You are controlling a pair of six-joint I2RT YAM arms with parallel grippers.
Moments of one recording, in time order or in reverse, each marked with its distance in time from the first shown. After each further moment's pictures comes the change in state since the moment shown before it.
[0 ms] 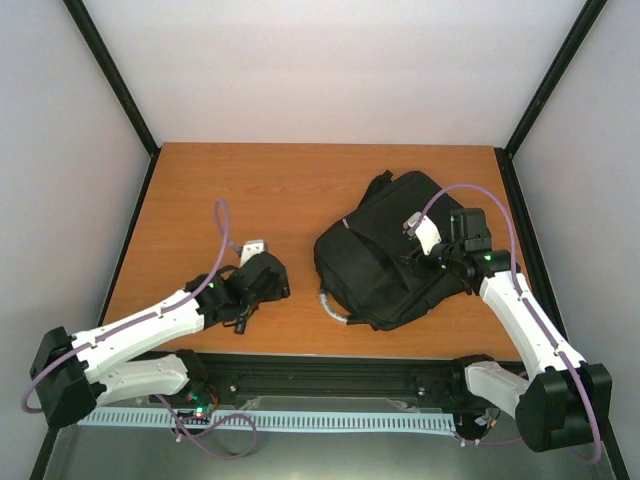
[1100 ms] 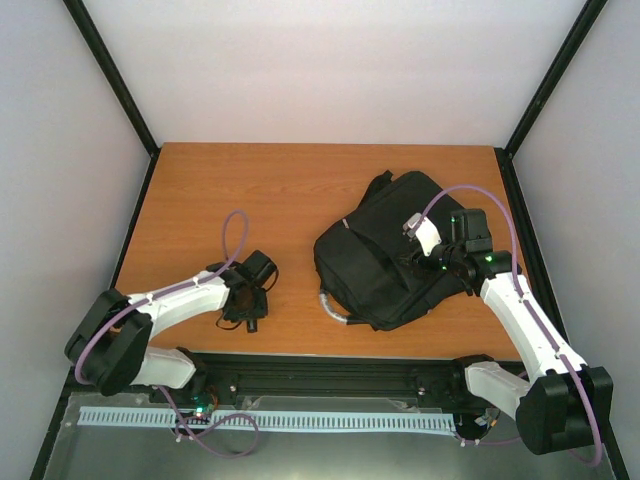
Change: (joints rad) left arm 0.307 0.274 -0.105 -0.134 0.301 0.083; right arm 0.000 -0.013 0.000 -0.015 -0.016 -0.012
